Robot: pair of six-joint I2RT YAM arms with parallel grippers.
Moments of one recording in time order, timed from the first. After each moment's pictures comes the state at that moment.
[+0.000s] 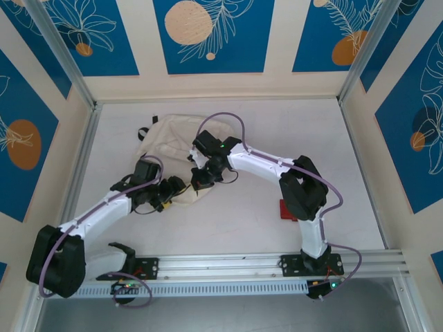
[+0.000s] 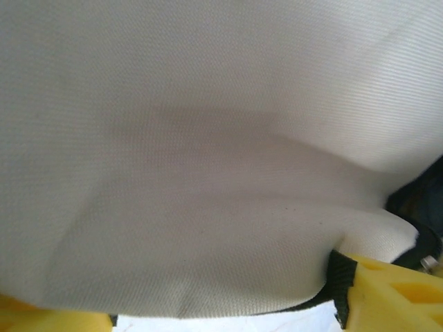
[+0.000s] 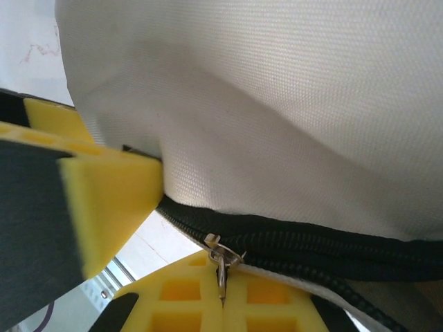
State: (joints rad) left arm -0.39 1.18 0.60 -0.43 0.30 -1.04; right arm 0.83 1.97 1.57 -0.82 -0.46 0.41
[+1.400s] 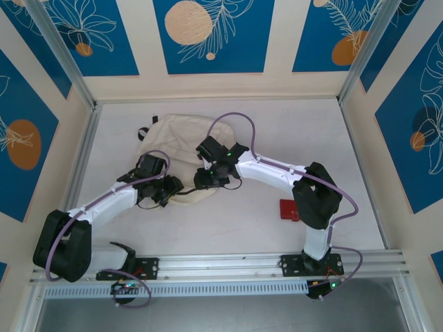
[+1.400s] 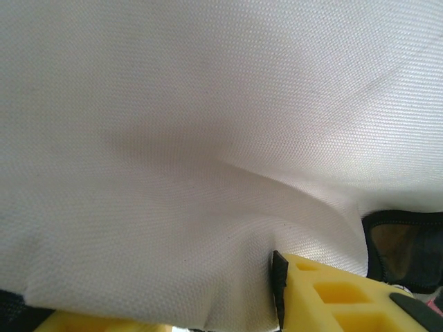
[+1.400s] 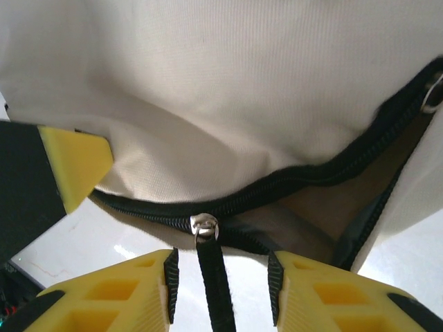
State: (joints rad) left arm -0.40 1.29 0.68 -0.44 0.21 -0.94; right arm 0.87 1.84 1.42 -0.73 -0.20 0.59
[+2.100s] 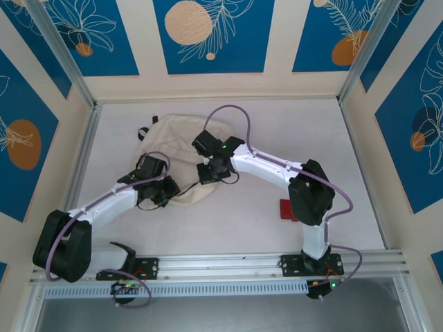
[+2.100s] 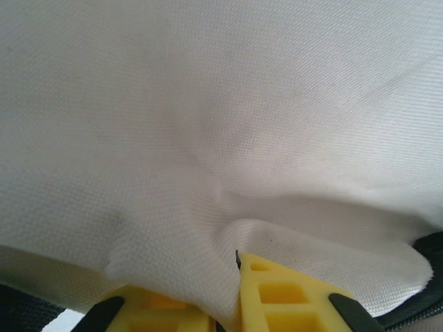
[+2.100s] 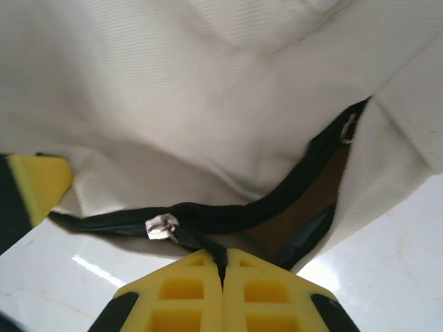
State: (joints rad) left arm -0.40 1.28 0.66 -0.44 0.19 -0.93; right arm 0.85 1.92 1.59 -0.90 -0.06 0.53
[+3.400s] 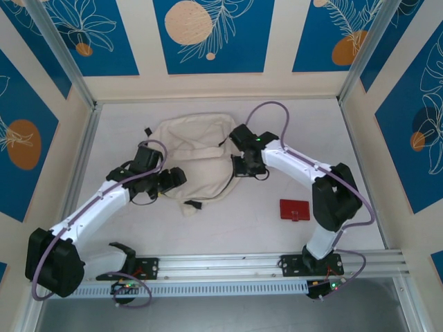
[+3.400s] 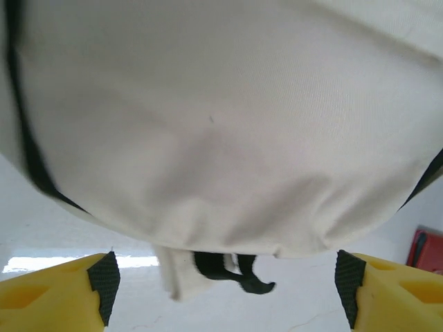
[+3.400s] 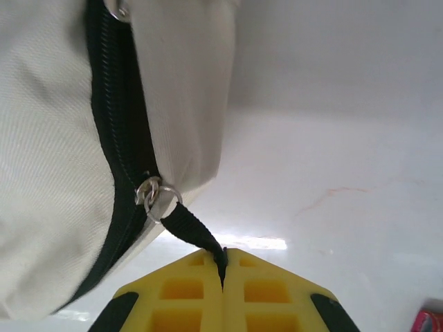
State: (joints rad) left arm -0.41 1.17 0.85 -0.69 0.17 -0.78; right arm 0.59 1.70 1.30 -0.92 0.05 0.54
